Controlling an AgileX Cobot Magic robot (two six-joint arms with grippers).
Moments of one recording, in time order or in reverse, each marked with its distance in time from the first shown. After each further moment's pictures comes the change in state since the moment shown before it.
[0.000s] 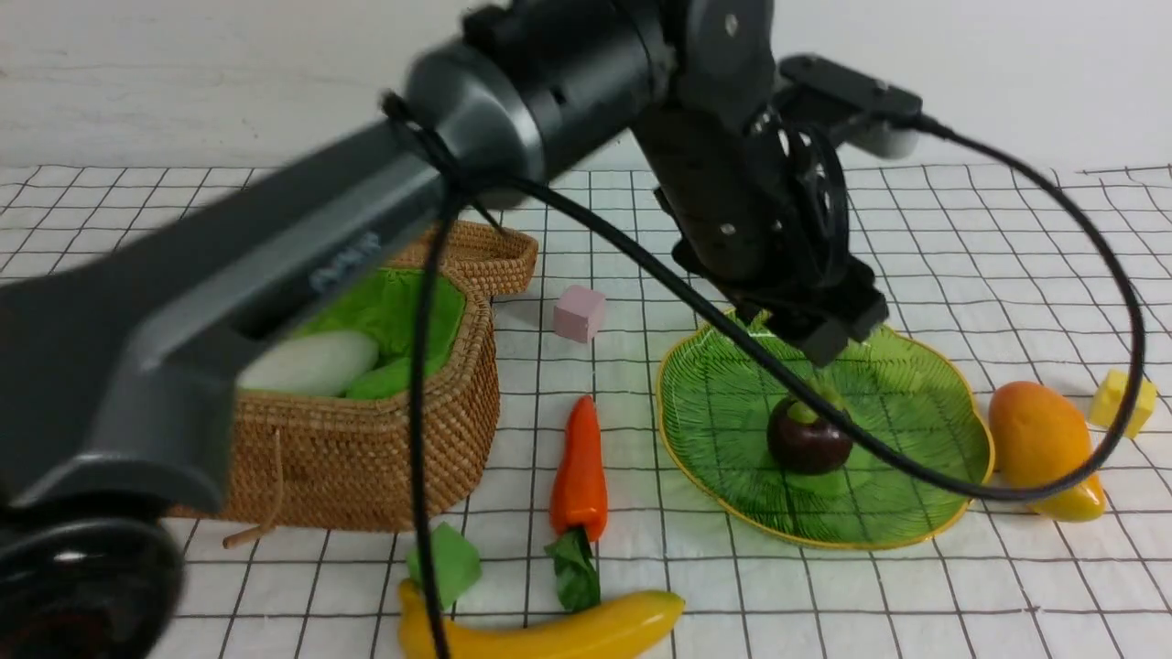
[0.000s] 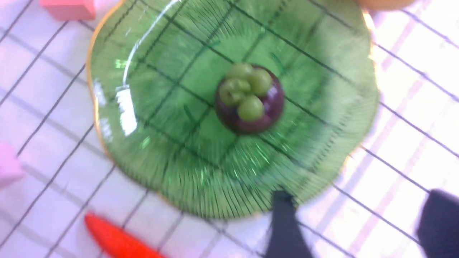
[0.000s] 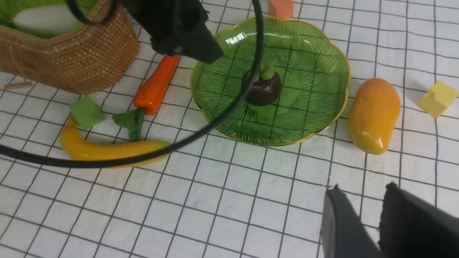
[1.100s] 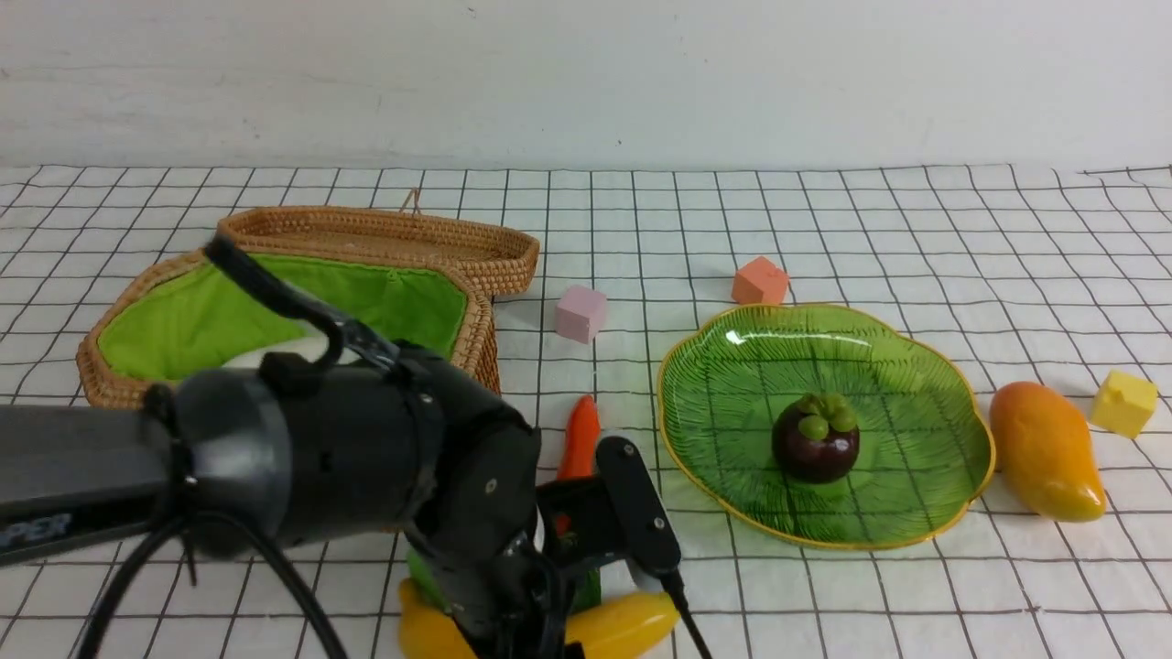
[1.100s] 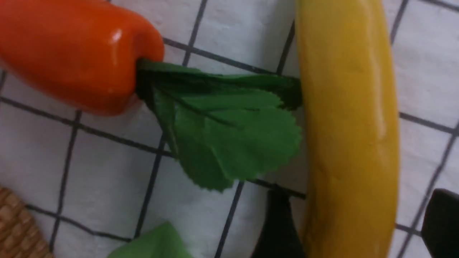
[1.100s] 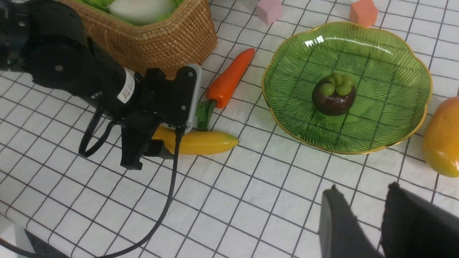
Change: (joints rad) right arm 0.000 0.000 0.000 0.169 -0.038 -0.100; left arm 0.000 -0.277 1.139 0.157 -0.546 0.319
